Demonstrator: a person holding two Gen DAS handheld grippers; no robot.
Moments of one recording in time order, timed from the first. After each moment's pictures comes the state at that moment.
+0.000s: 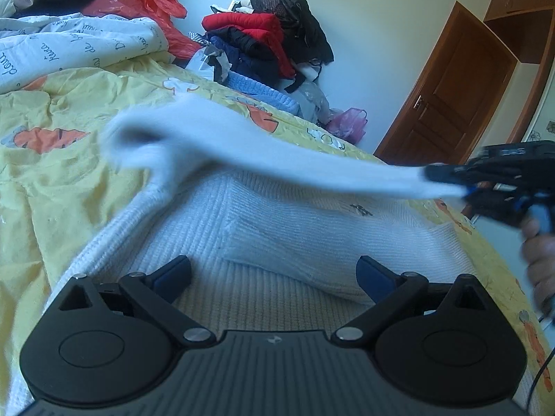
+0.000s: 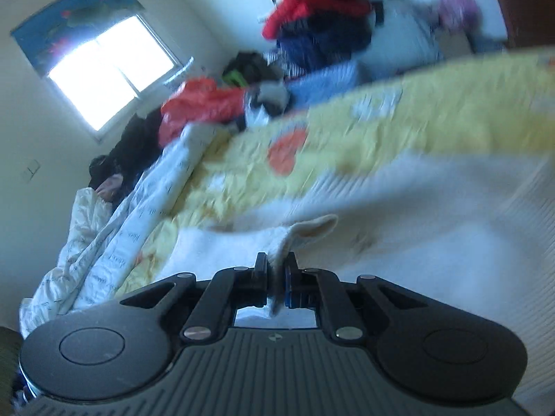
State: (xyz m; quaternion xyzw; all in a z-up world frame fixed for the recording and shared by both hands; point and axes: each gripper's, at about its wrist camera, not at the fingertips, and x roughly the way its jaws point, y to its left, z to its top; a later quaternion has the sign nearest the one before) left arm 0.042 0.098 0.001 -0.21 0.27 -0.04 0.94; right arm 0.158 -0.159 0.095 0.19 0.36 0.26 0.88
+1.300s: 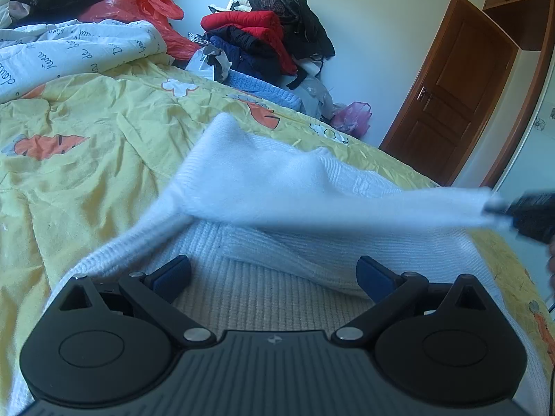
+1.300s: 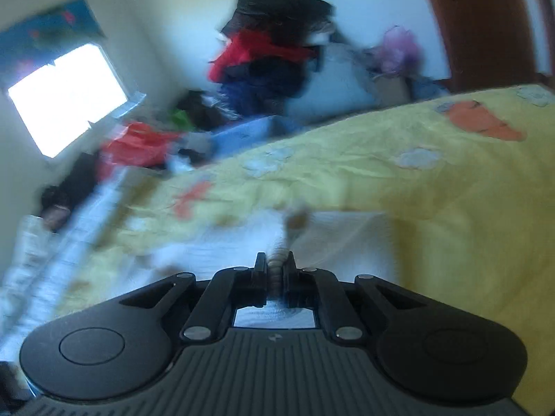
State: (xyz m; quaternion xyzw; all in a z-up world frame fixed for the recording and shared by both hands) left arm 0.044 0.093 0.002 -0.19 0.28 -0.03 0.94; right arm 0.147 -0.283 0.084 0.17 0.34 0.14 0.91
